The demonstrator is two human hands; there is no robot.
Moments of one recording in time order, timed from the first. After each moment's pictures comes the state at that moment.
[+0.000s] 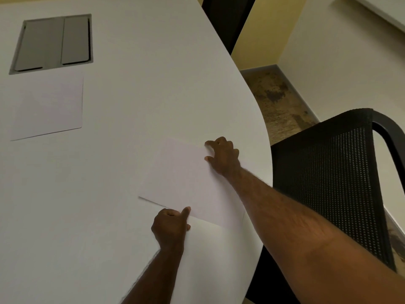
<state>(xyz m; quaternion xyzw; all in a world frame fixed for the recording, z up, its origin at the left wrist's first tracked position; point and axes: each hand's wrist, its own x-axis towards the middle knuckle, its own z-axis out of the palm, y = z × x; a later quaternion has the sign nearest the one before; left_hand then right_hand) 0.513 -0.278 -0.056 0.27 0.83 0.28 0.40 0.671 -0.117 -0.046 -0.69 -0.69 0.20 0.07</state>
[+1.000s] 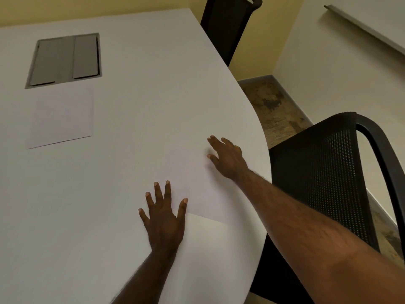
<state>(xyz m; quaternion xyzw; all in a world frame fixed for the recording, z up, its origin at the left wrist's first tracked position) 0.475 -0.282 -0.032 0.59 0.76 0.15 0.20 0.673 -0.140 -0.002 -0.64 -0.74 0.17 0.09</state>
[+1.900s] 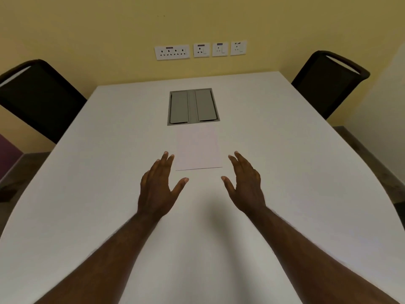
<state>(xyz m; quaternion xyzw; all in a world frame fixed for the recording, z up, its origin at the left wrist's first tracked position) 0.044 -0.228 0.121 0.66 0.70 0.27 0.05 0.284 -0.184 0.101 -0.57 -0.76 0.10 0.29</state>
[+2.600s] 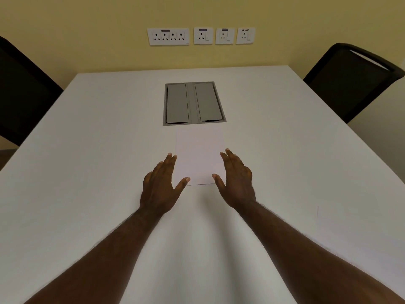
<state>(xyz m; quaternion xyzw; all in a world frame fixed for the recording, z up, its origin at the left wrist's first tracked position) -0.005 -0.085 0.040 0.66 0.71 0.22 0.09 0.210 -0.049 0.037 -0.60 -0.77 0.11 0.21</state>
